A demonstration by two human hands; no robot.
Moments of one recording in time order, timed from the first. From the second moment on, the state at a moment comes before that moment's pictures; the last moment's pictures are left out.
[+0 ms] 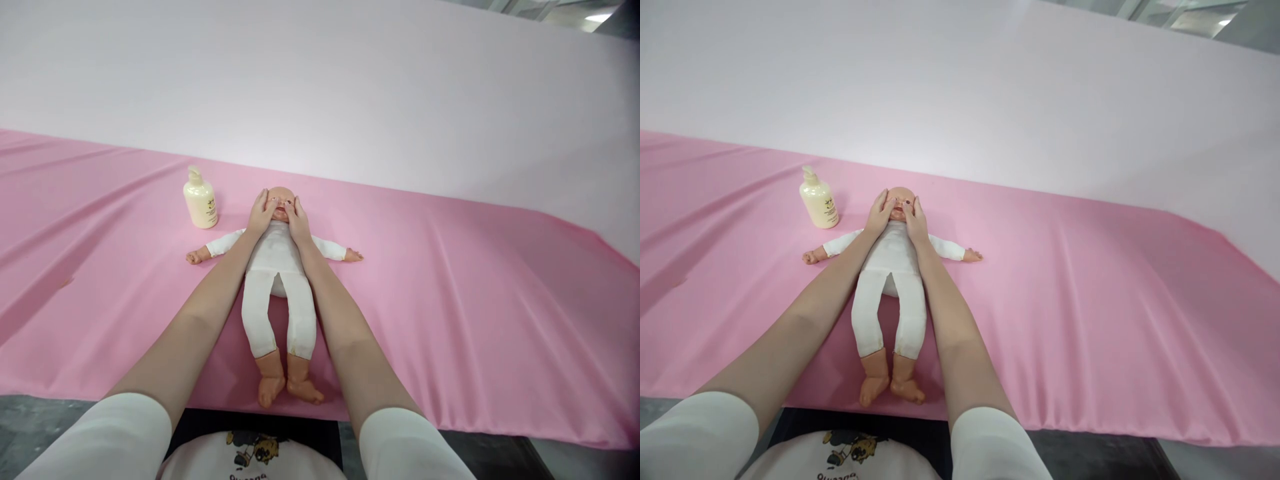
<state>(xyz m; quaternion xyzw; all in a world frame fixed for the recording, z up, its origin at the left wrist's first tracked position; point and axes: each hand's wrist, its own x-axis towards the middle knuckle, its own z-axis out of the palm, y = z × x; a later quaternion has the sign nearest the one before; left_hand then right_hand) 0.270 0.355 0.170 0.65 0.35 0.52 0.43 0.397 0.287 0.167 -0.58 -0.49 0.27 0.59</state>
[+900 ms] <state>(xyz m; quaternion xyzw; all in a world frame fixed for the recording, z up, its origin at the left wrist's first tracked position) 0.269 0.373 0.153 0.74 0.25 0.52 0.35 0.402 0.296 0.164 -0.52 -0.57 0.25 0.58</state>
